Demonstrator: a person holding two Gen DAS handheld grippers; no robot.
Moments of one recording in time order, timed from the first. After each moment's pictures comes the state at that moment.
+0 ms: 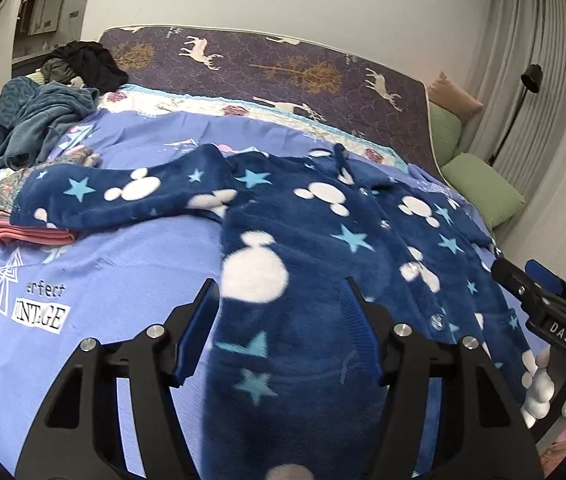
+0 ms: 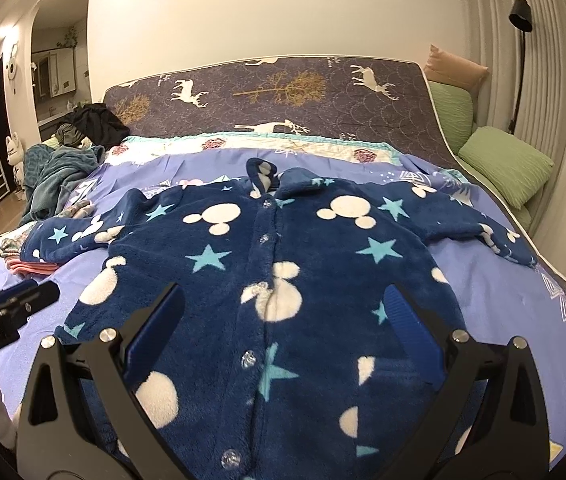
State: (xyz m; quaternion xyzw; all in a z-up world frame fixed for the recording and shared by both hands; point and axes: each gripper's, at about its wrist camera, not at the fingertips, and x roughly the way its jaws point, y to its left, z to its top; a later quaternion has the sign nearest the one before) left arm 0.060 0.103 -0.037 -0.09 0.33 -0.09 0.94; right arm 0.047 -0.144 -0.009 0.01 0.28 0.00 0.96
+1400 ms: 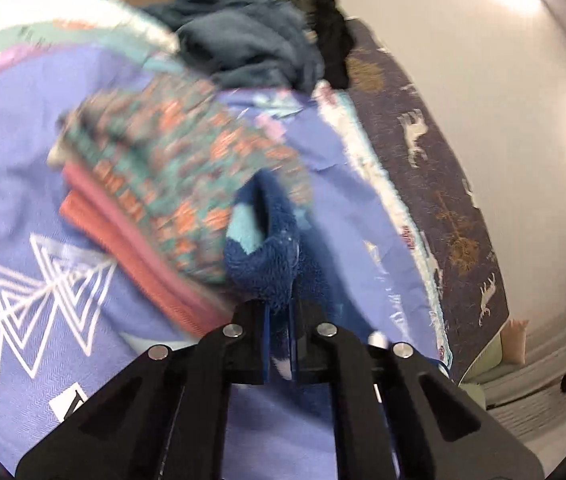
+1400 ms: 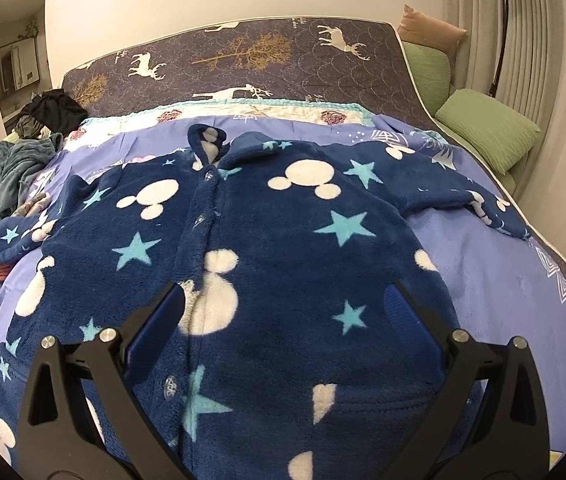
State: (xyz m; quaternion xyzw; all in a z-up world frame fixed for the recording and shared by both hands) left arm 0.202 0.430 -0.108 -0.45 0.28 0.11 0.84; right arm 0.101 -0.189 -0.046 0.03 0.34 -0.06 0.94
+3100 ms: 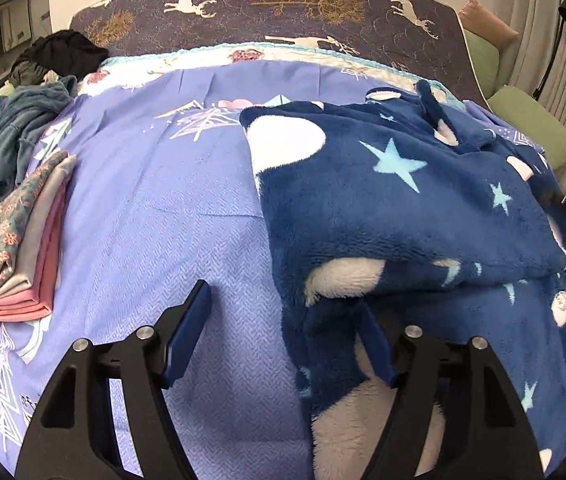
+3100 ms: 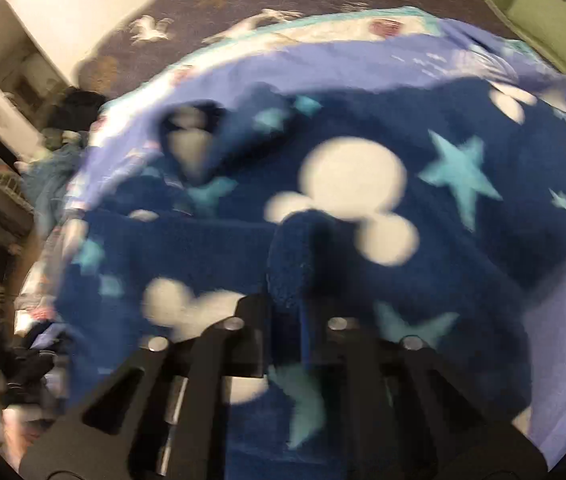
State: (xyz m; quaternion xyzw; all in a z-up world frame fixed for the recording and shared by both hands) left arm 0.258 0.103 -0.103 0.01 0.43 -0.06 0.90; right arm 0.271 -0.247 -0.072 0.19 0.46 0.10 0.86
